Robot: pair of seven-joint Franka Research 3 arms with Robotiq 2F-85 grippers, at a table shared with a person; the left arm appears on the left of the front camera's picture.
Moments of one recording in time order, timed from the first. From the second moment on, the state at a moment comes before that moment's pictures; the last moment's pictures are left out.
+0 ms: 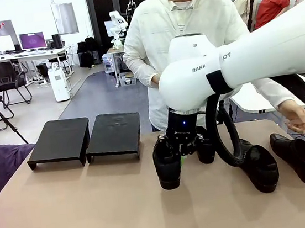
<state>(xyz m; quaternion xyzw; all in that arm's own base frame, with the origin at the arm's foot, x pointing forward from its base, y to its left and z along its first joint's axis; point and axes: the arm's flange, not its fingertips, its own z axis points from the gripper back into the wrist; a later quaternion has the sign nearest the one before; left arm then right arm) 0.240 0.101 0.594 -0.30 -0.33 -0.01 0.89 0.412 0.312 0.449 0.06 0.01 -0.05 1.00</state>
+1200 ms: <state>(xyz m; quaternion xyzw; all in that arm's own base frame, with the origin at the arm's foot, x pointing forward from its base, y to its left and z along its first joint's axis) 0.240 0.101 0.594 -0.30 -0.33 -0.01 0.89 0.363 0.428 0.341 0.09 0.00 0.00 1.00</state>
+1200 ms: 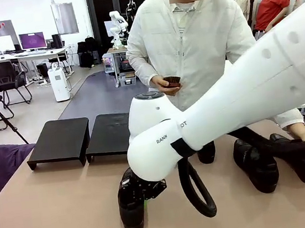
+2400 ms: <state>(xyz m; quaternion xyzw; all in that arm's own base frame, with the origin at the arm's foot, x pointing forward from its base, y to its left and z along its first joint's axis) 0.240 0.101 0.594 -0.30 -0.33 -0.01 0.89 0.369 0.445 0.351 0.10 0.00 0.00 0.99</state>
